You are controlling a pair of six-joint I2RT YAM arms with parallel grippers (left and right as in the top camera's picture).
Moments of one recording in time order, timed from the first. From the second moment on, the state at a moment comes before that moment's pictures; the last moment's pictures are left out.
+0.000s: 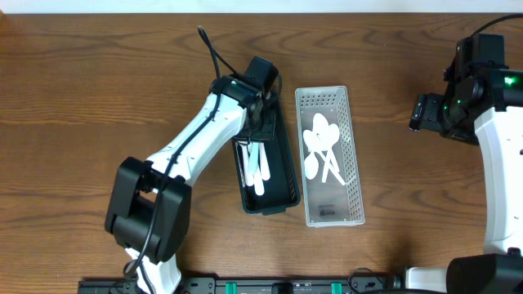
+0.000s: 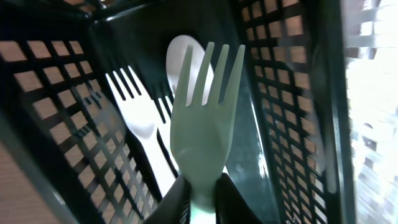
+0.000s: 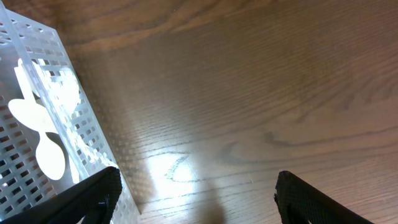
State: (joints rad) left arm -0.50 1.92 1.49 -0.96 0.07 -0.38; right arm -0.10 1.56 1.57 -1.34 0.10 0.21
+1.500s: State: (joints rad) left arm -0.15 2.02 1.57 -0.97 -0.03 -0.41; right arm -0.10 1.56 1.57 -1.35 0.10 0.20
